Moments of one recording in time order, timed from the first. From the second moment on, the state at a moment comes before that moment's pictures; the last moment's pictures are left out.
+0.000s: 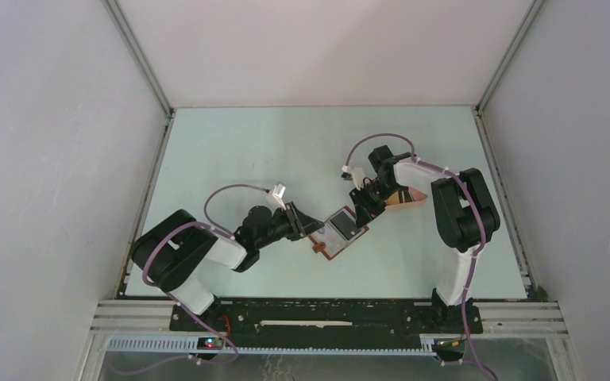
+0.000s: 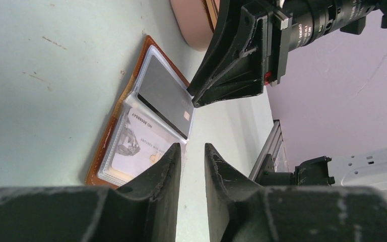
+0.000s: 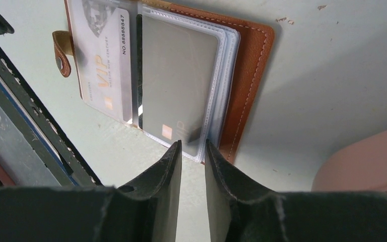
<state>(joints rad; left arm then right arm) -0.68 1.59 0.32 1.03 0.26 -0.99 0.35 1.92 1.23 -0.77 -0.63 -0.38</state>
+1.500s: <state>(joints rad) -0.69 1.67 0.32 1.09 0.27 -1.00 0.35 1.97 1.29 -0.86 -0.86 -0.36</state>
